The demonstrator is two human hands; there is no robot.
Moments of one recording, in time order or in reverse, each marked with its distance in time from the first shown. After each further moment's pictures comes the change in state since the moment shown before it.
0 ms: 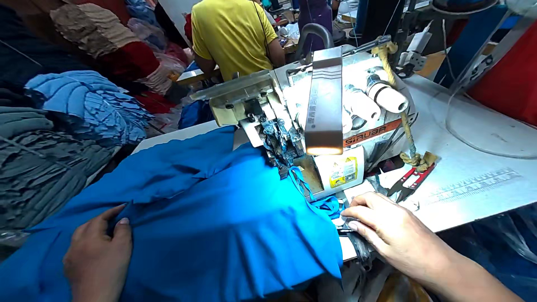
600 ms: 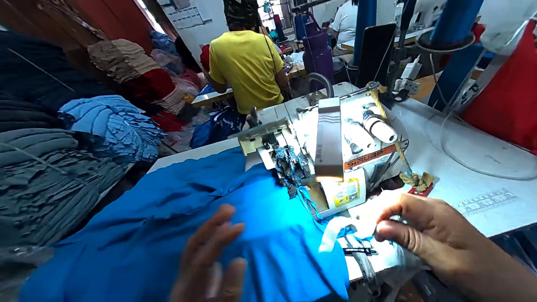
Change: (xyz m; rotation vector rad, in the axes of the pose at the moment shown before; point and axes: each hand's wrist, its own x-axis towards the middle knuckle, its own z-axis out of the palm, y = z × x) left_hand -0.073 0.159 -0.016 -0.847 -0.147 0.621; right_hand 0.036 -0.018 -0.066 0.646 0.078 -0.149
